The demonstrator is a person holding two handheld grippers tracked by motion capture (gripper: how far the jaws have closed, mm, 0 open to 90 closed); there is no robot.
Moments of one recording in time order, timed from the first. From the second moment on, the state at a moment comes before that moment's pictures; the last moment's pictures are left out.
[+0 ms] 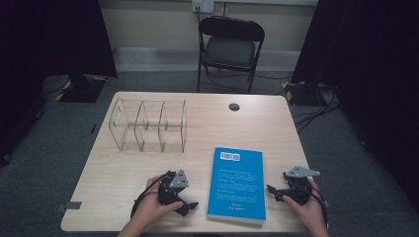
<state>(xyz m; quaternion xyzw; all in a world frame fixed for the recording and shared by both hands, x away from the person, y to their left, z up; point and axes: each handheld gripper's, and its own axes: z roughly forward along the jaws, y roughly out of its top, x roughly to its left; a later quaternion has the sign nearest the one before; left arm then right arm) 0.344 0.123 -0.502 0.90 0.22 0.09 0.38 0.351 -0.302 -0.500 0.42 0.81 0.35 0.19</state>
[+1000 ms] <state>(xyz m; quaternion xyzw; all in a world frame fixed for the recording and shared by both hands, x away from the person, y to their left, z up) 0.322 0.094 -0.492 0.93 0.13 0.05 0.35 0.333 -0.286 -0.499 0.41 0.82 0.36 0.18</state>
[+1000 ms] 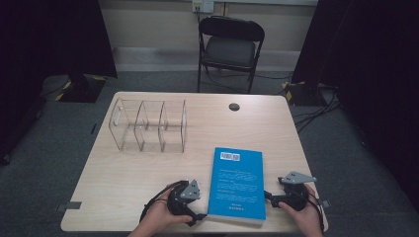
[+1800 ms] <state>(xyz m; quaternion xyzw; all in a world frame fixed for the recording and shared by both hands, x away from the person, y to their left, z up) 0.304 0.086 -0.492 0.92 0.13 0.05 0.36 0.335 -0.285 -0.500 0.41 0.82 0.36 0.19</state>
